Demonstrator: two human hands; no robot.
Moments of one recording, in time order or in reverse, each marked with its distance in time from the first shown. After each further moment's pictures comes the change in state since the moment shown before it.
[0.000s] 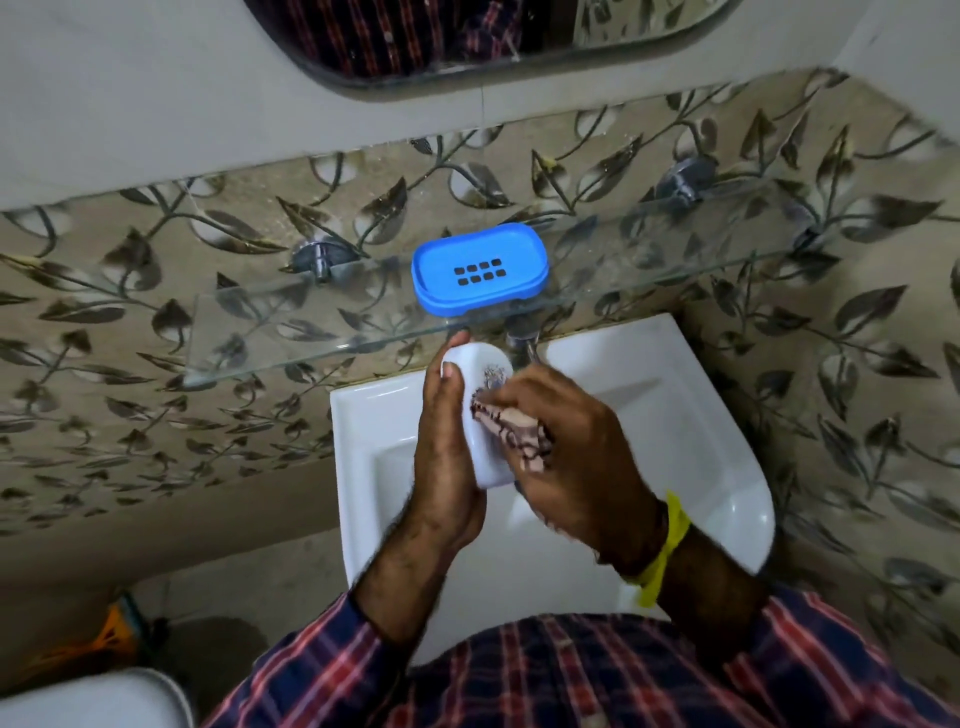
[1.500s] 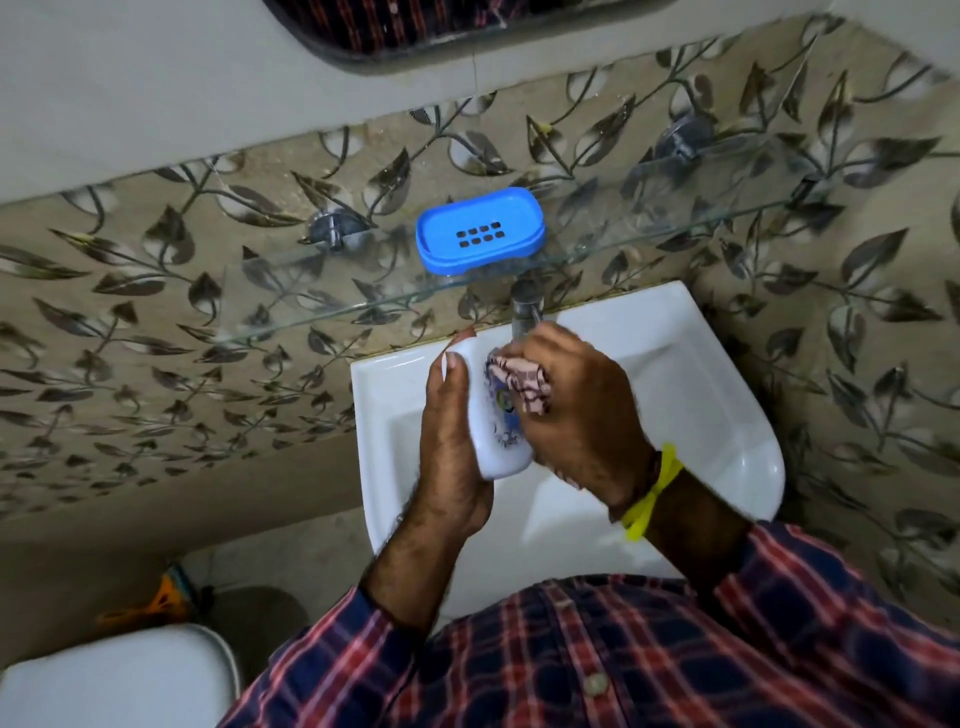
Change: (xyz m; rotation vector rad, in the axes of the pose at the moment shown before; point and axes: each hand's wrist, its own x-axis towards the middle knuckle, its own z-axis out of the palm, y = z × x) left_hand -0.042 -0.004 -0.004 0.065 0.022 -0.051; right_hand -0.013 -0.016 -0.009 -0.126 0.027 0.093
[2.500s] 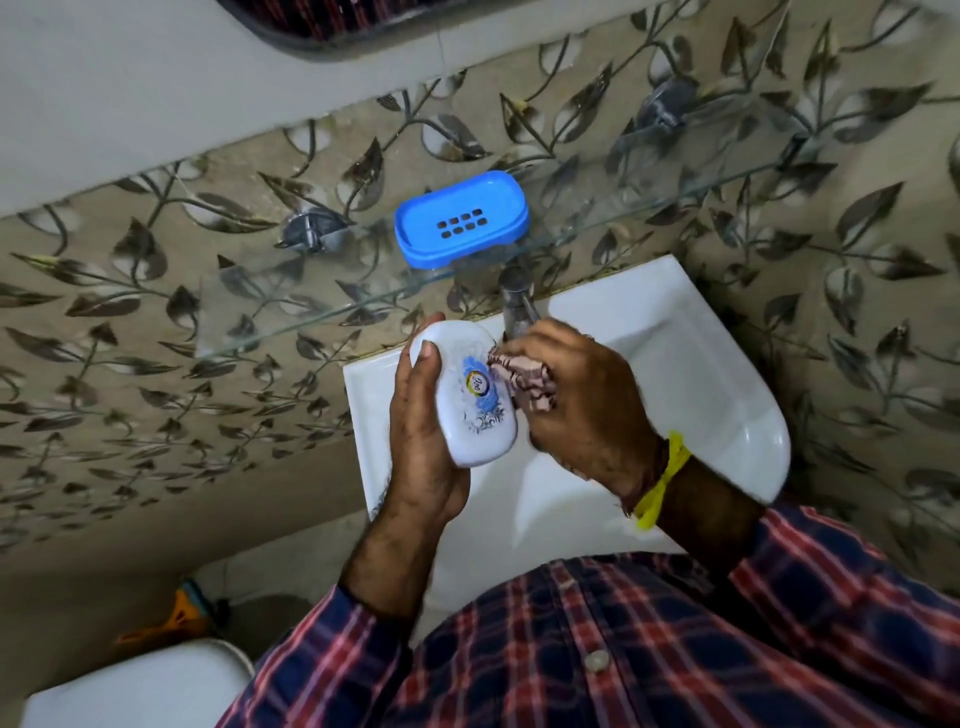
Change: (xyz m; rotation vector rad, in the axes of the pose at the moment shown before) left_hand 0.016 0.010 -0.017 -0.017 0.042 0.024; right_hand -0.006 0.010 0.002 0.010 -0.009 0.028
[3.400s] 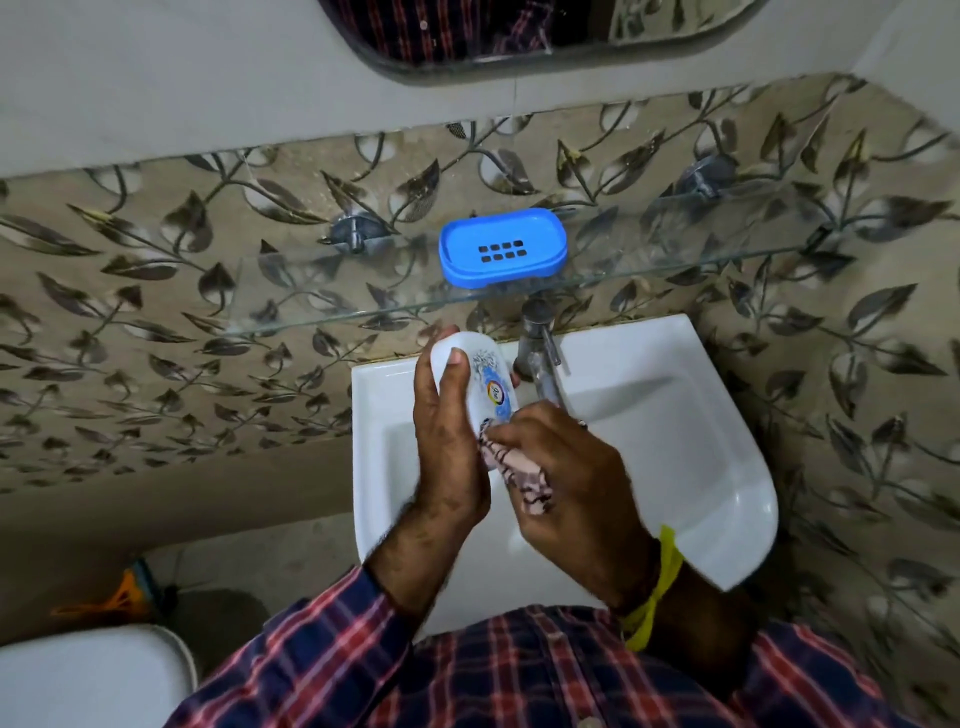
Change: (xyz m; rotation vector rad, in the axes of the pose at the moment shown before) left_hand 0.008 -0.012 0.015 -0.015 0.172 0.149; right_hand -0.034 -0.014 0.013 0.005 0.004 -0.169
